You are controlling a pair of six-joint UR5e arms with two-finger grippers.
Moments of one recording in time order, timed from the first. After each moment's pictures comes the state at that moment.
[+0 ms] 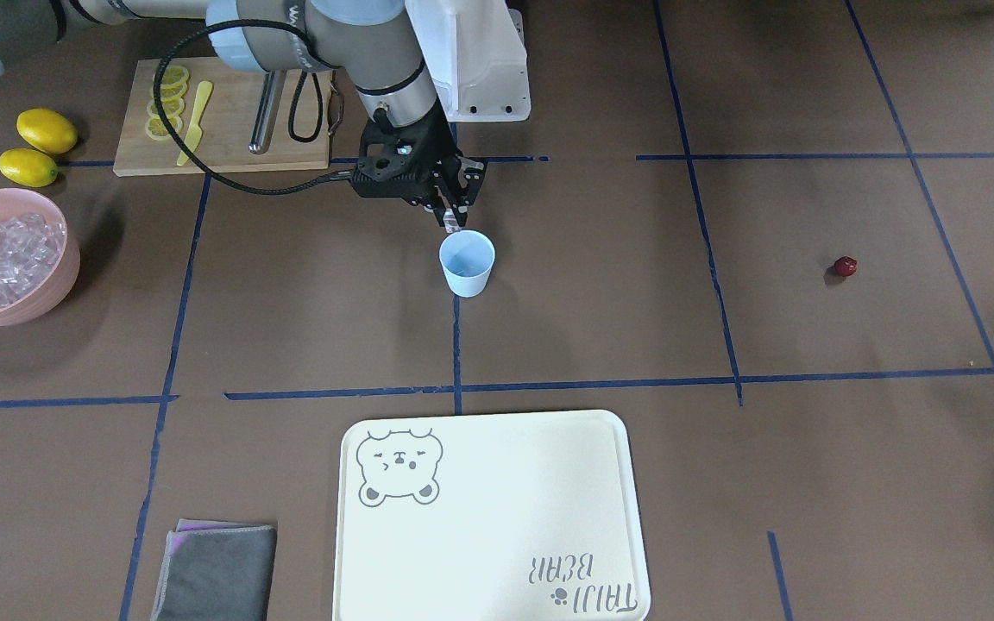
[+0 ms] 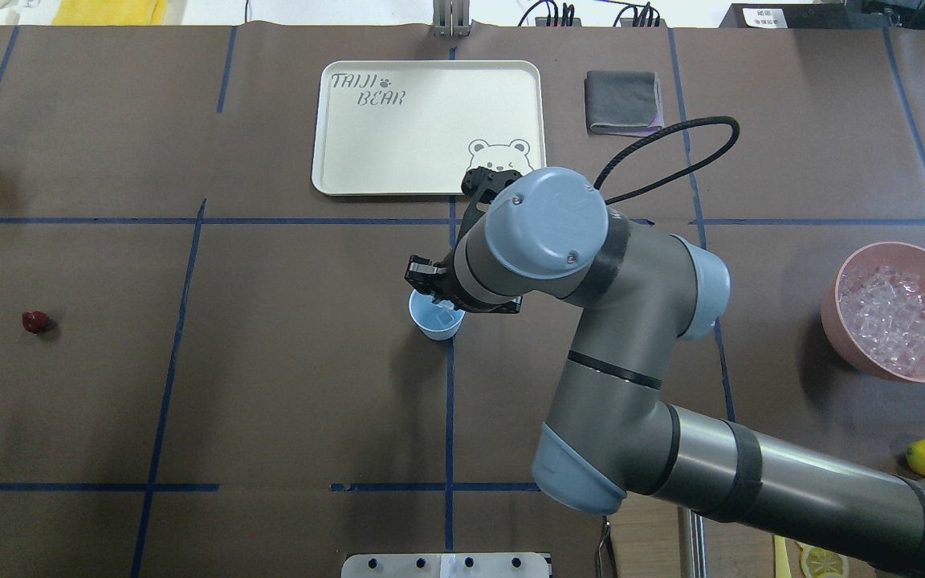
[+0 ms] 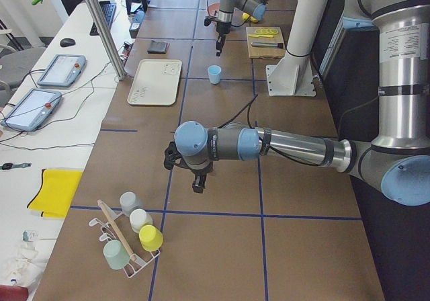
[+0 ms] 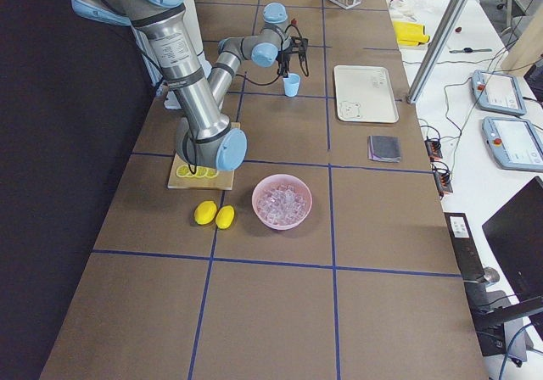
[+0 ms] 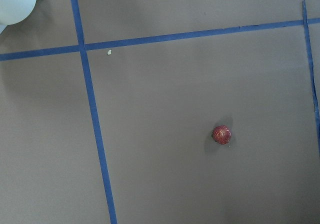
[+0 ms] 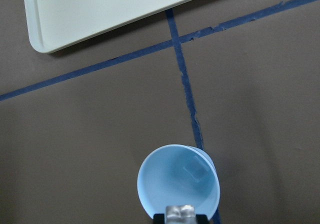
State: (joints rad) left arm -1.55 -1.46 -1.83 -1.40 -2.56 0.17; right arm 0.48 -0.84 1.74 -1.46 1.81 1.55
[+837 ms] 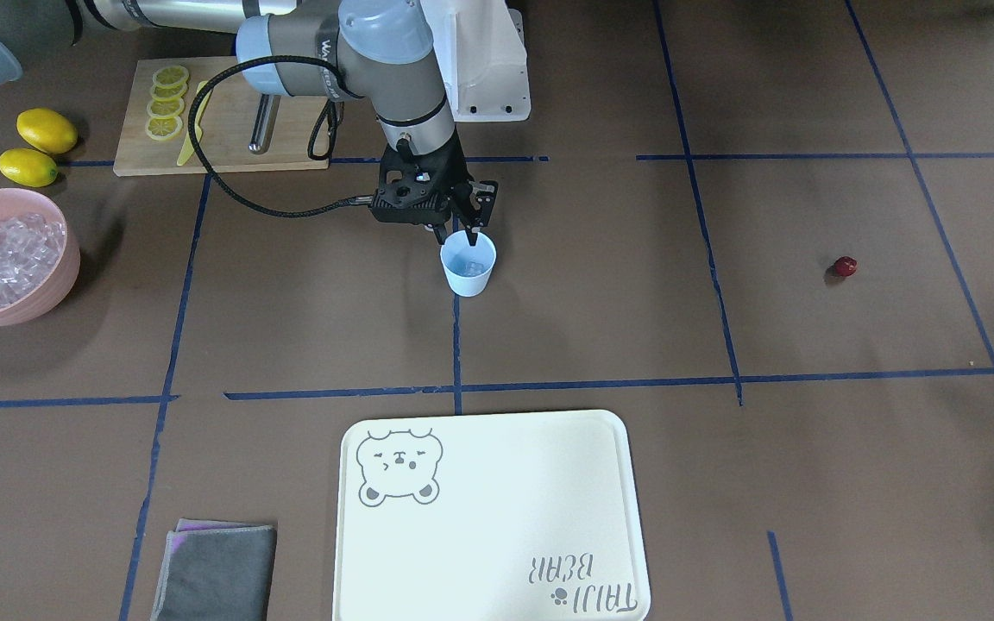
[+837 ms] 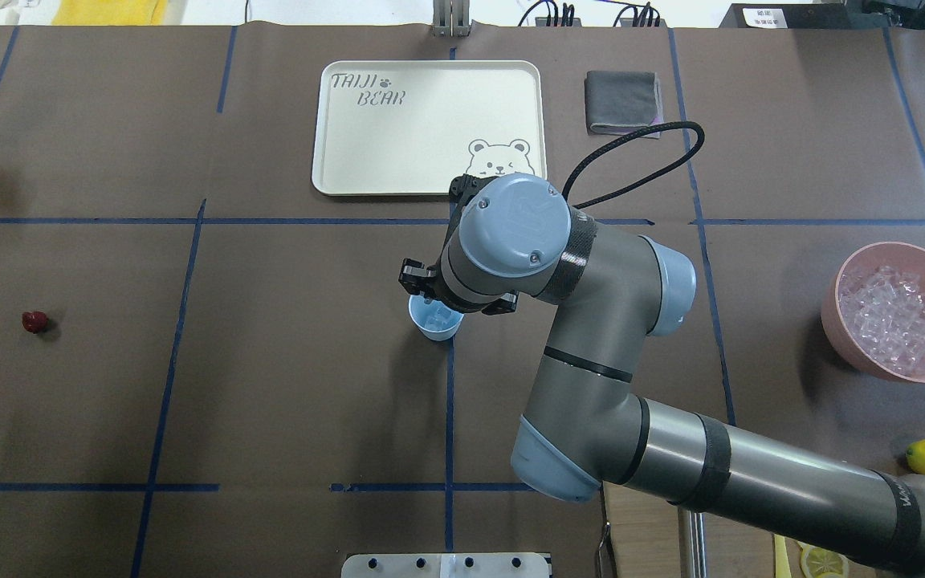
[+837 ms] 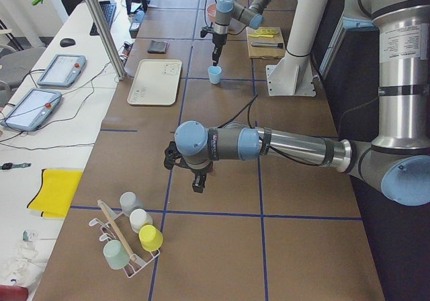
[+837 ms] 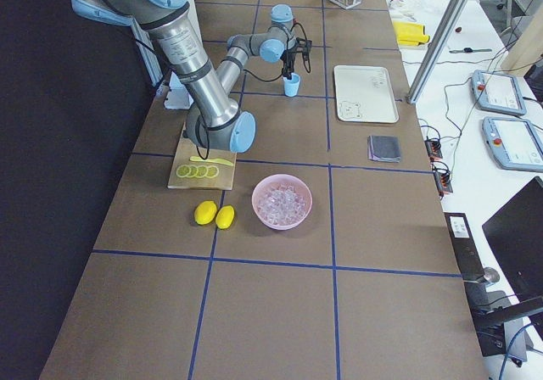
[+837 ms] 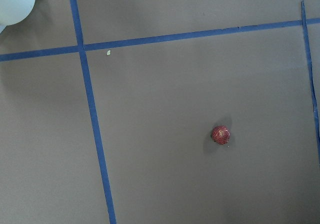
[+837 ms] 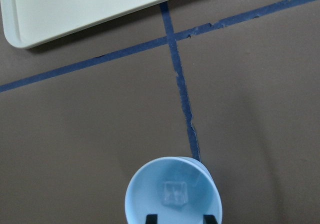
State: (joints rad) left arm -1.55 -1.46 -1.83 -1.40 -2.56 0.17; right arm 0.47 -0.83 1.68 -1.46 1.81 1.51
